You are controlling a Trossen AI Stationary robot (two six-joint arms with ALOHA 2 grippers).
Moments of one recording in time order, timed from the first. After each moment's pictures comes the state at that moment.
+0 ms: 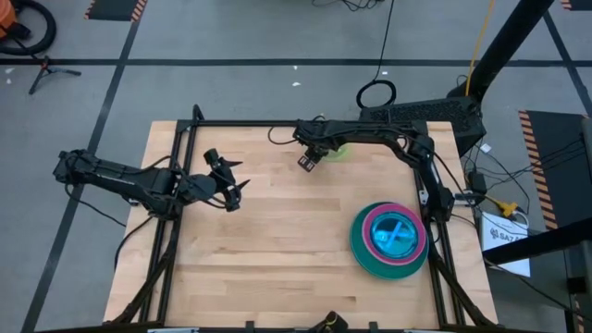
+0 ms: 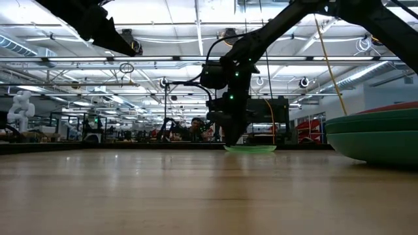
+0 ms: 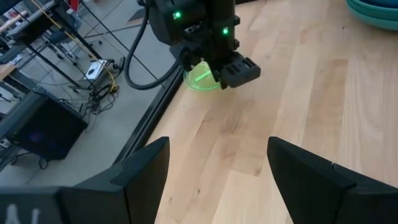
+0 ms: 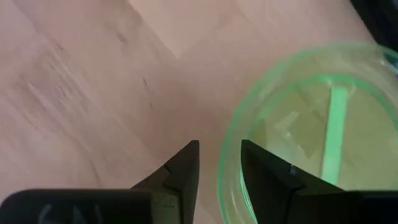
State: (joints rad) left arm -0.16 0.90 0.69 -0.38 -0.69 0.03; right arm -0.45 2.14 1.59 -0.75 0.18 0.22
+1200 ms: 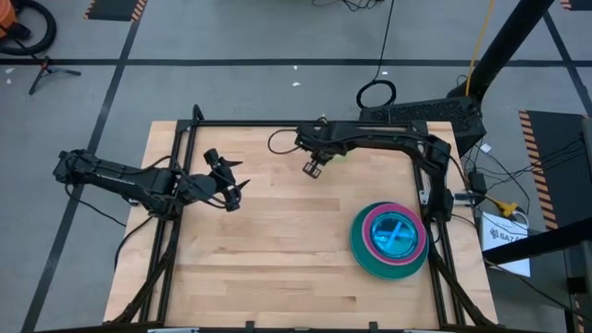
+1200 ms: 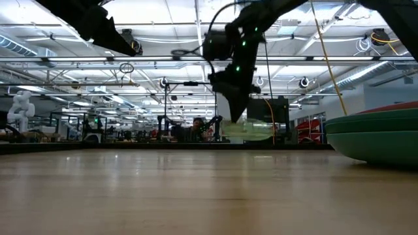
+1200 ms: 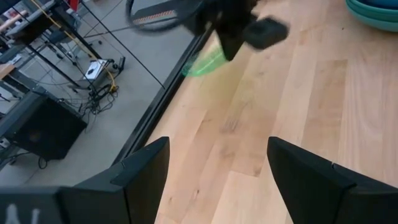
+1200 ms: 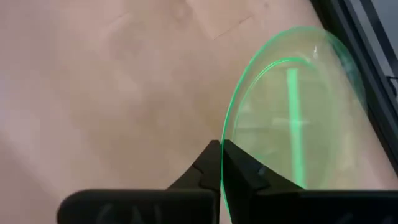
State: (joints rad) left arm -0.16 0.90 0.69 -0.38 -0.69 0.02; right arm -0.35 1.99 1.58 -0.90 0.24 0.19
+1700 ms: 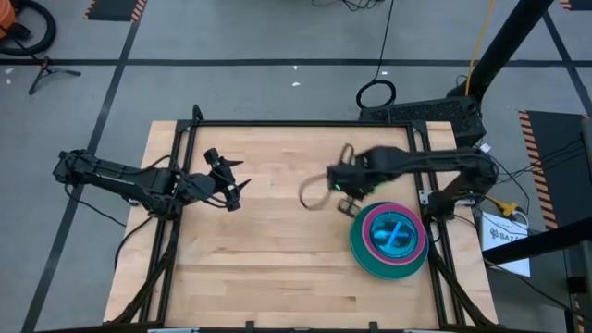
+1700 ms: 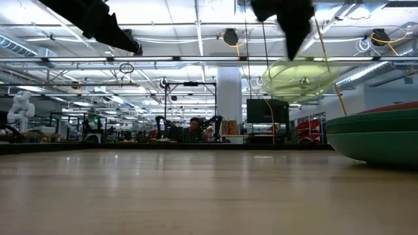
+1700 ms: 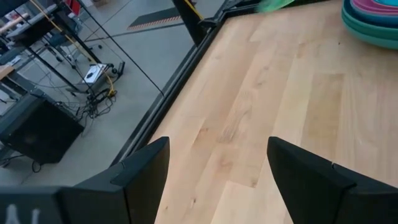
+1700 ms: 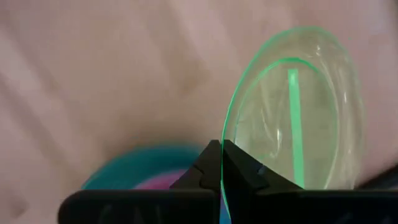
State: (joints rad) left arm -0.16 0.91 0.69 -0.34 -0.69 0.03; right arm 0.00 1.64 1.59 -1.44 0.18 0.47
